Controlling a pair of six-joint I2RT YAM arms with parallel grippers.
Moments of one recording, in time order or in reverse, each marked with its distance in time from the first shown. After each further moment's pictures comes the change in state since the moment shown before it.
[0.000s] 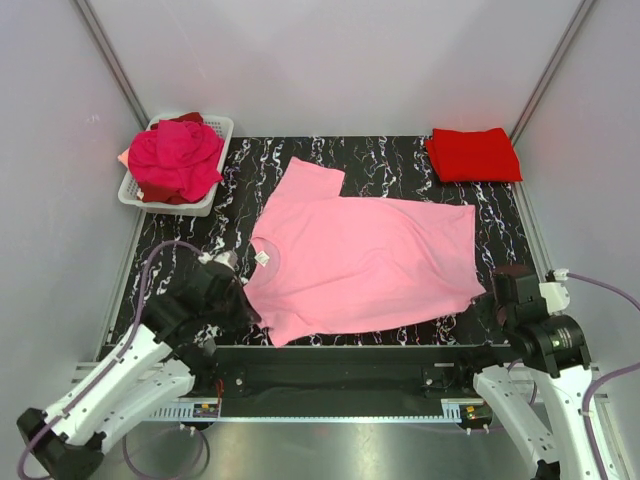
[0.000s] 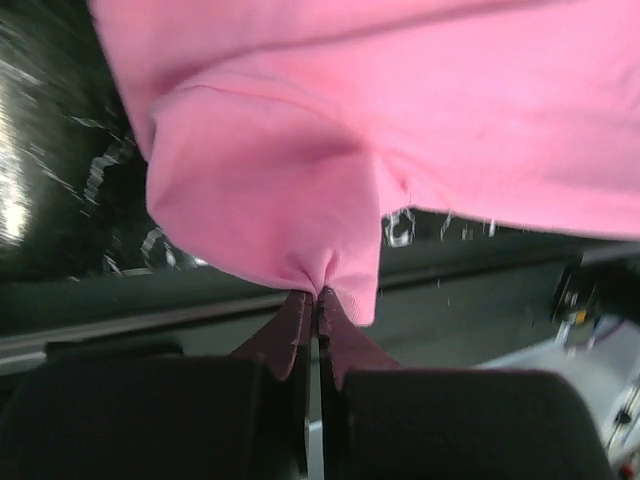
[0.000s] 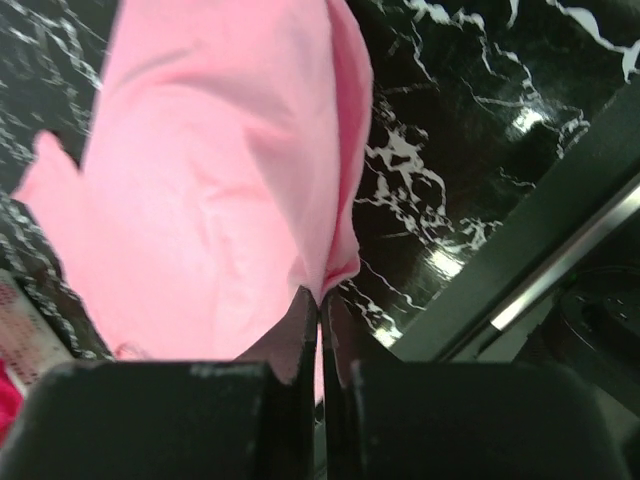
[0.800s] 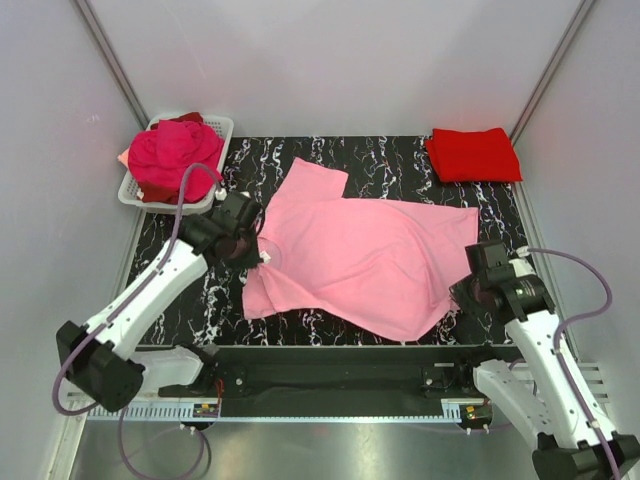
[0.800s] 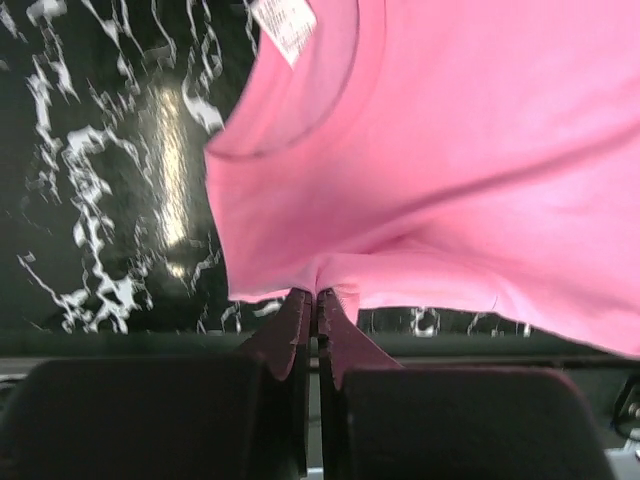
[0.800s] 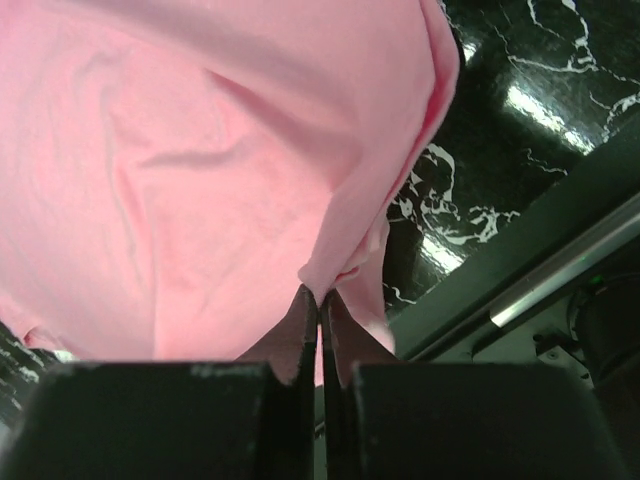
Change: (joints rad) left arm 0.003 0.521 0.478 -0.110 -0.240 0.160; right arm -0.001 0.200 -0.089 0.142 -0.112 -0.070
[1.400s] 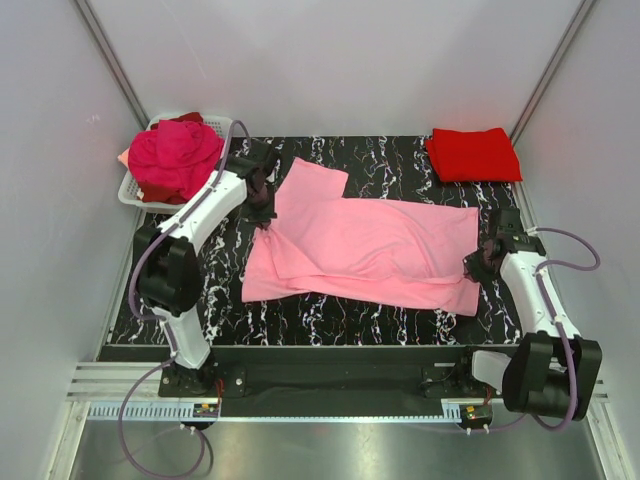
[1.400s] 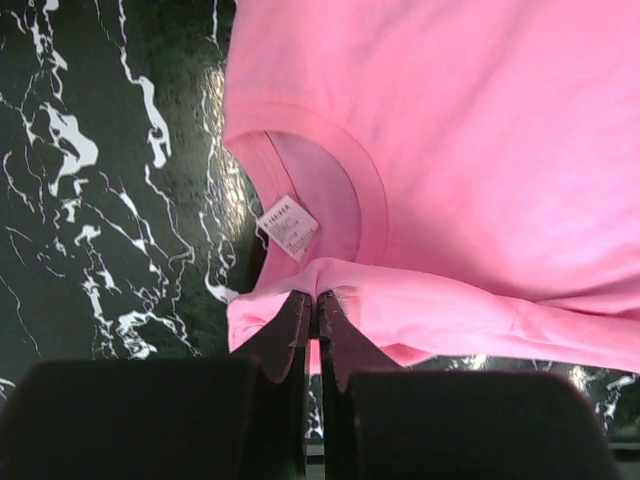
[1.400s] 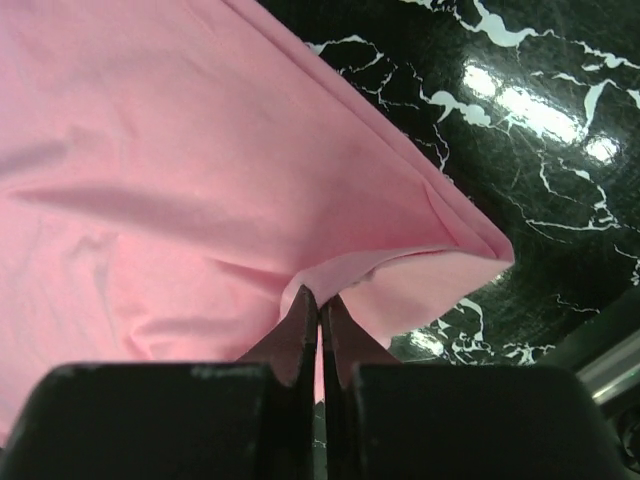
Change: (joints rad) left arm 0.205 0.633 0.476 0.027 0.082 0.302; right arm -0.369 0.445 0.016 0.332 -0.079 -0.217
